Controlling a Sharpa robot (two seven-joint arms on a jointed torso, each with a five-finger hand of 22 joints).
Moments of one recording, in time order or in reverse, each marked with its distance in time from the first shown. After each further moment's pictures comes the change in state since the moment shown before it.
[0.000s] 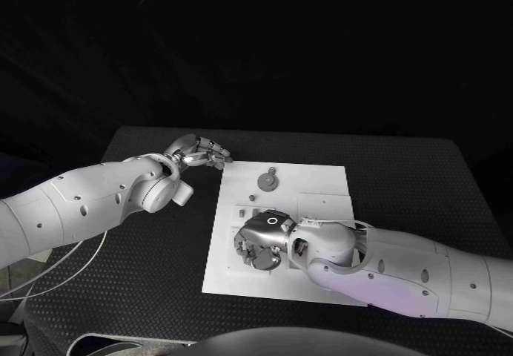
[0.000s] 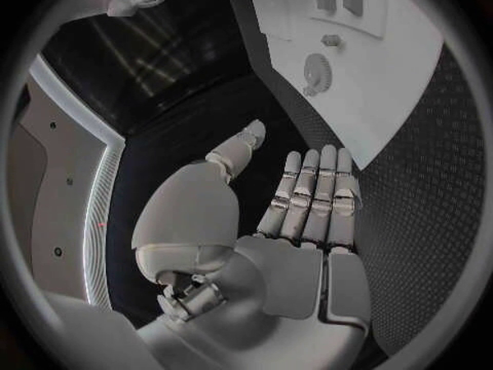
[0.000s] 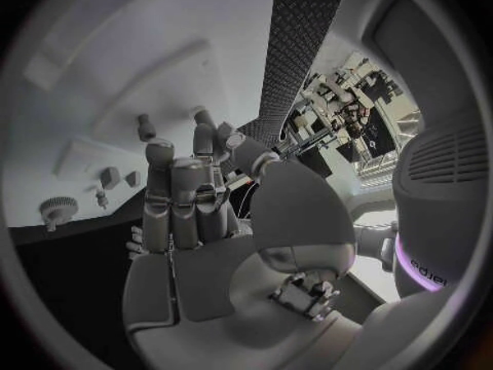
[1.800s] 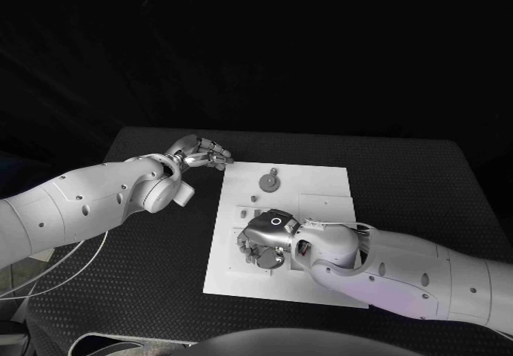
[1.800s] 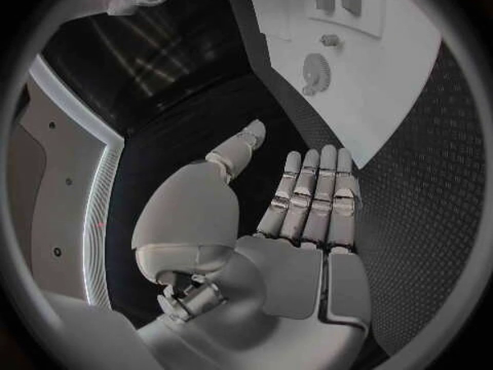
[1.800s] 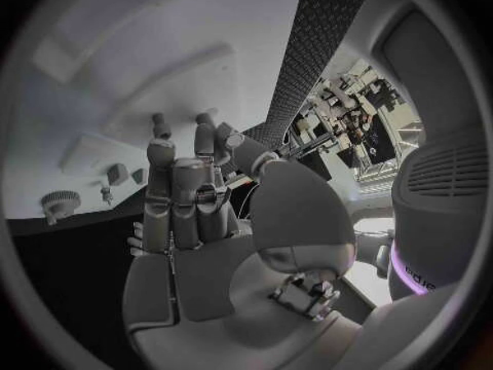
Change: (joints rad) left arm 0.000 -0.005 0.000 0.002 0.001 0.001 -0.004; left_hand 0.000 0.000 0.000 0.000 0.000 0.000 0.000 0.004 0.000 0.000 0.000 0.000 -0.003 0.000 0.000 -0.004 0.003 0.000 0.000 0.000 0.000 -0.005; right arm -0.011 0.001 0.003 -0.033 -0.052 -0.033 0.027; right_hand 0.004 0.002 0.002 0.002 0.004 0.000 0.000 -0.003 0.001 0.000 0.000 -0.002 0.006 -0.005 -0.005 0.004 0.000 0.003 -0.006 -0.001 0.000 0.000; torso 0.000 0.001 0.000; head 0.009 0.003
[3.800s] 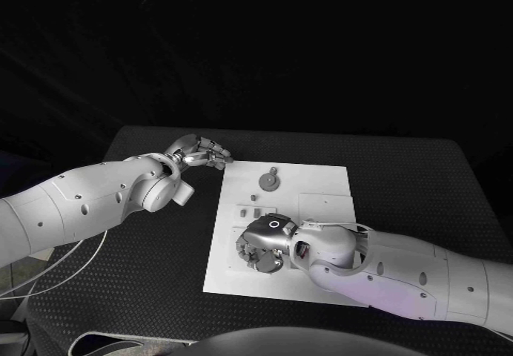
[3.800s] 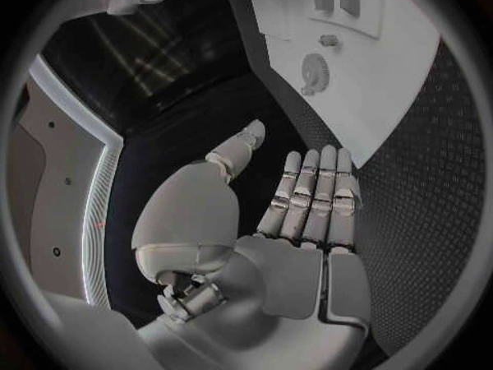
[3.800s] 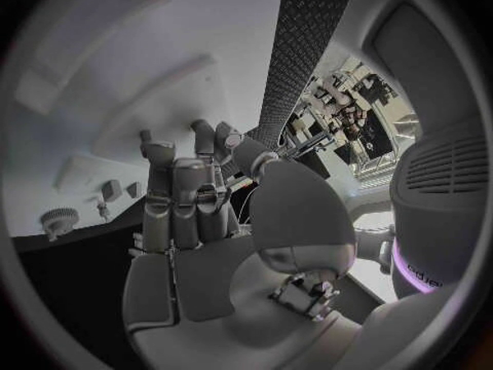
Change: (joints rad) left arm 0.000 0.000 0.000 0.000 0.000 0.001 -0.005; left_hand 0.000 0.000 -0.002 0.002 0.000 -0.003 -0.003 0.000 -0.001 0.000 0.000 0.000 -0.004 -0.007 0.000 -0.004 0.004 0.000 0.000 0.000 0.000 -0.004; right arm -0.006 0.005 -0.004 0.001 0.042 0.034 0.009; right_hand 0.000 -0.005 0.001 0.001 -0.004 0.000 0.000 -0.004 -0.001 0.000 0.000 -0.005 0.009 0.000 0.000 0.000 0.000 0.001 0.004 0.000 0.000 0.000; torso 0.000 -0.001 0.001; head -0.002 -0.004
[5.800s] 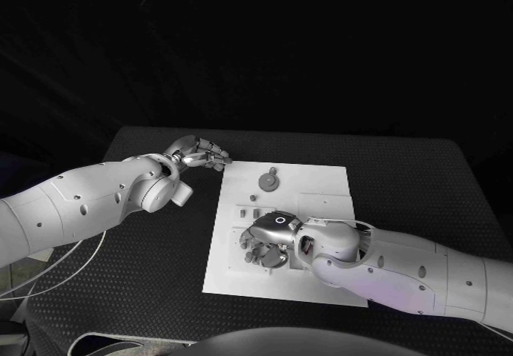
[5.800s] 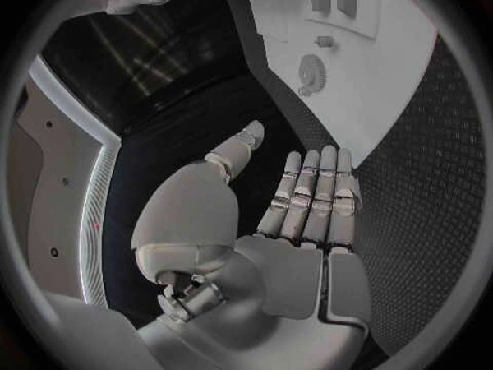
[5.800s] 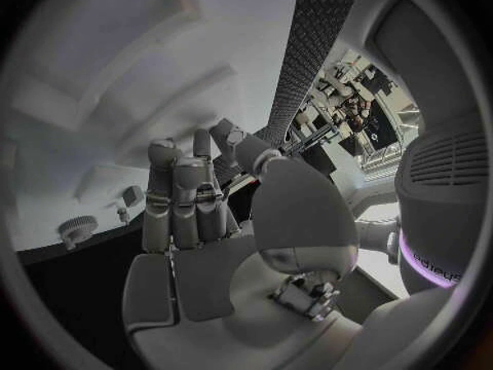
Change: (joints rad) left arm 0.000 -0.001 0.000 -0.005 0.000 0.006 -0.015; left_hand -0.004 -0.004 0.000 0.010 0.000 -0.003 0.004 0.000 -0.001 -0.004 0.004 0.000 -0.006 -0.003 0.003 -0.008 0.005 0.000 -0.004 0.004 0.000 -0.006; right arm 0.001 -0.005 0.000 -0.050 0.063 -0.018 0.023; right_hand -0.020 -0.094 -0.017 0.005 0.005 -0.178 0.075 -0.102 -0.005 -0.090 0.029 -0.077 -0.001 -0.015 0.043 0.000 -0.009 0.012 -0.011 0.004 0.000 0.000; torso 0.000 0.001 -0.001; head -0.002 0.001
